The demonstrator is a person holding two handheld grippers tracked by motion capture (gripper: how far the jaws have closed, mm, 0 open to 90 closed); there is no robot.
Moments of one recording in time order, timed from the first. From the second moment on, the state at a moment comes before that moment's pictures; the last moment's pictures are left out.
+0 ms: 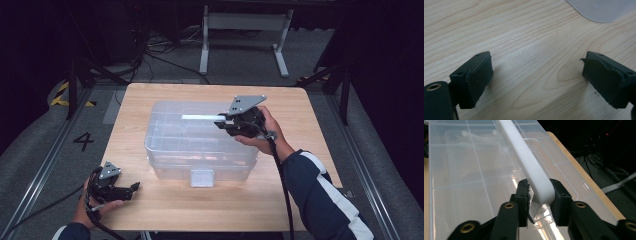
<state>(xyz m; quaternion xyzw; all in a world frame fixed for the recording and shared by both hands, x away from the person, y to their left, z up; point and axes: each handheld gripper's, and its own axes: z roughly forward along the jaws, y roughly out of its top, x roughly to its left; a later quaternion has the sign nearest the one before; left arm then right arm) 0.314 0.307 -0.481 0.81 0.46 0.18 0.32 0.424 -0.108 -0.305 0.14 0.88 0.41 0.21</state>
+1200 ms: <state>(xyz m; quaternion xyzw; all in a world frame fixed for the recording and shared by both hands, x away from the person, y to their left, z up) 0.317 0.267 -0.391 0.79 0.39 0.23 0.42 0.448 -0.106 -0.281 0.15 0.88 0.40 0.20</state>
